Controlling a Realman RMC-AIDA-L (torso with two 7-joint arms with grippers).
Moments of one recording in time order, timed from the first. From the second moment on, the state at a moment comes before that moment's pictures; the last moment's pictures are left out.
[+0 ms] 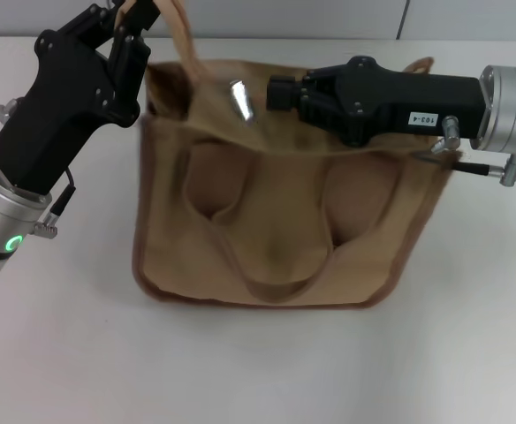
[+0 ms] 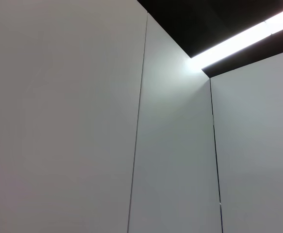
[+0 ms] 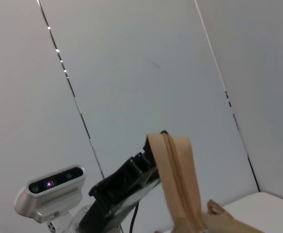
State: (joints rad) left arm -0.55 -2.08 0.19 -0.02 1.67 1.89 -0.55; right arm 0.65 2.07 -1.09 -0.66 -1.50 -1.53 1.53
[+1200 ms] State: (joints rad) left arm -0.57 -2.08 0.19 -0.02 1.67 1.94 -0.55; right arm 0.66 2.08 -1.18 -0.66 -1.44 -1.65 2.01
